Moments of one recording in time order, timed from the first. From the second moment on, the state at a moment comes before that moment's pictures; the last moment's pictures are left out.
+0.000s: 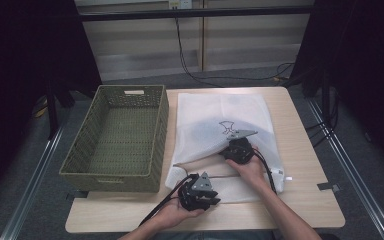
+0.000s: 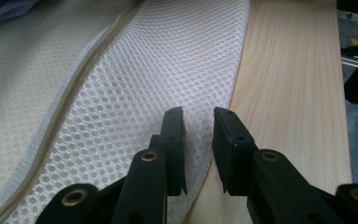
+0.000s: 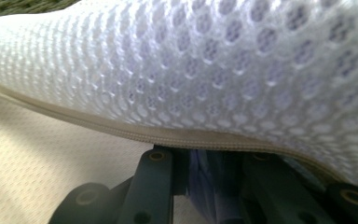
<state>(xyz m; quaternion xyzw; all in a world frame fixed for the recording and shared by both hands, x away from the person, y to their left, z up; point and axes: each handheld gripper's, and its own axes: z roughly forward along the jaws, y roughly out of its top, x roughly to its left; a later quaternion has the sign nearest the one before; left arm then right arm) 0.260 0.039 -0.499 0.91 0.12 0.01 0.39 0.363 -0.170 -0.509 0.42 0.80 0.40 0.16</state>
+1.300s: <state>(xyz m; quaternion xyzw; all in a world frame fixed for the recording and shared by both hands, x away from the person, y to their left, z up) 0.261 0.037 -0.498 0.91 0.12 0.00 0.39 0.343 -0.211 -0.455 0.37 0.79 0.47 0.13</state>
